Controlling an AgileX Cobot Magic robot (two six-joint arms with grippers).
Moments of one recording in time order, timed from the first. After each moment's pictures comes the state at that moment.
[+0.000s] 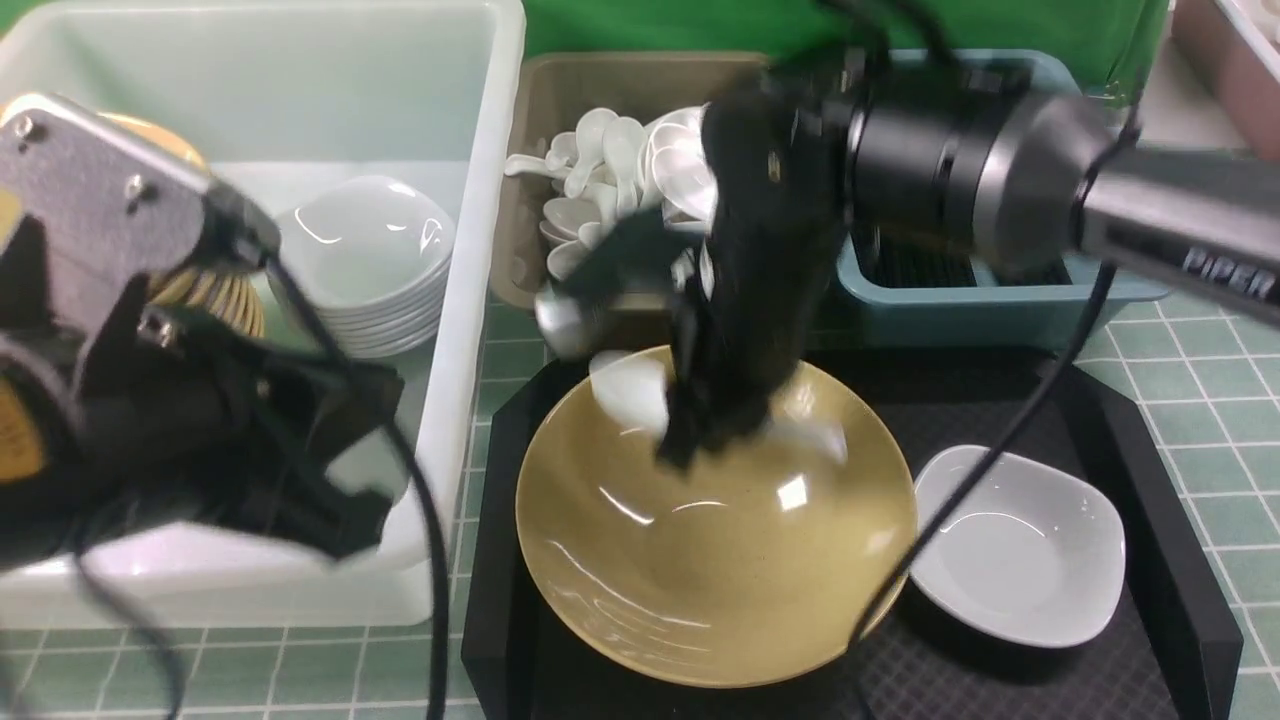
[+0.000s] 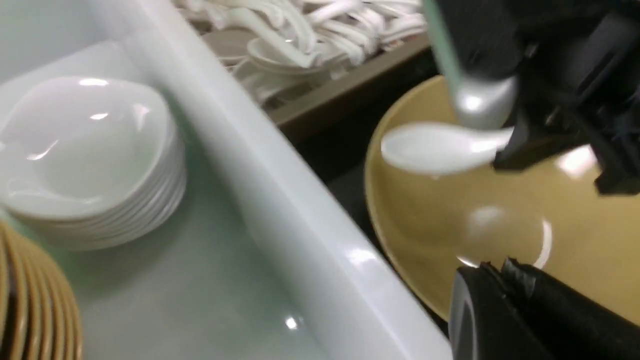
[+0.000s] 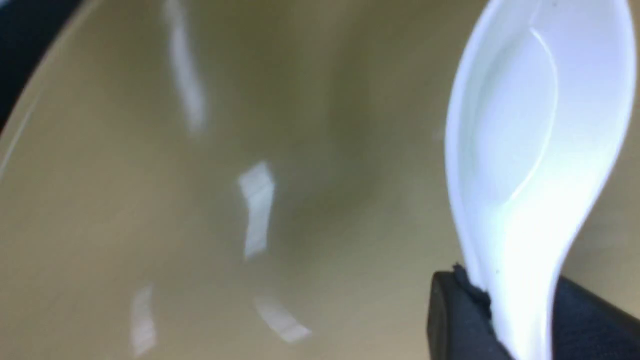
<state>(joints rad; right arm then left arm) 0.70 1.99 -1.80 -0.06 1.15 -0.28 -0.52 0.91 -0.77 0.04 0.55 -0.03</state>
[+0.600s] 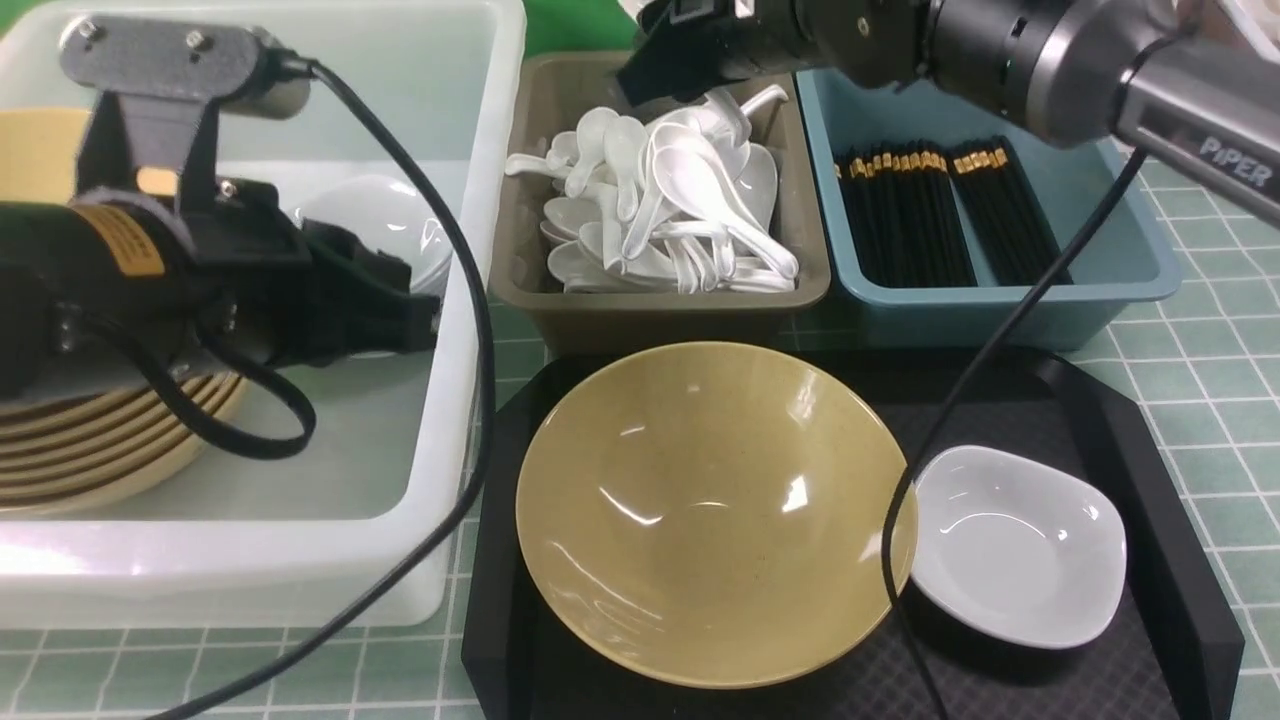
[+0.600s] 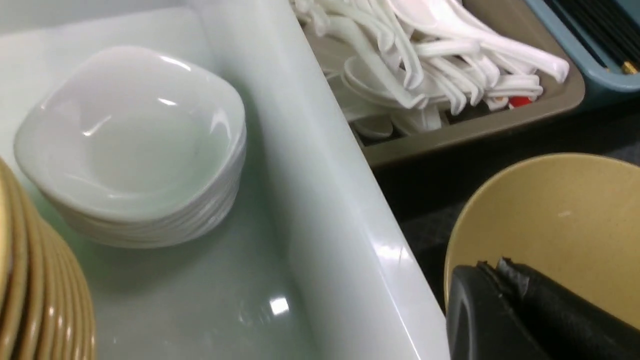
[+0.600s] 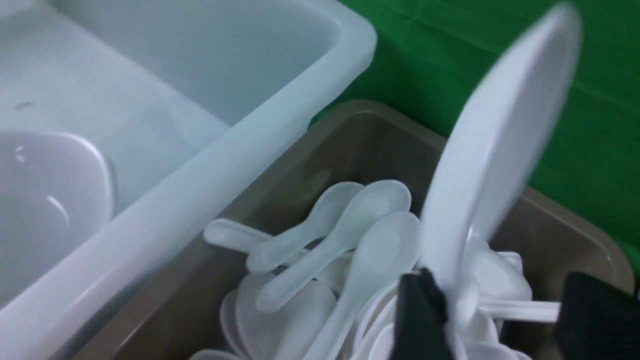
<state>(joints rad) 0.51 2.08 -1.96 -0.16 0.42 0.01 -0.39 1.11 -0.89 -0.09 0.49 -0.01</state>
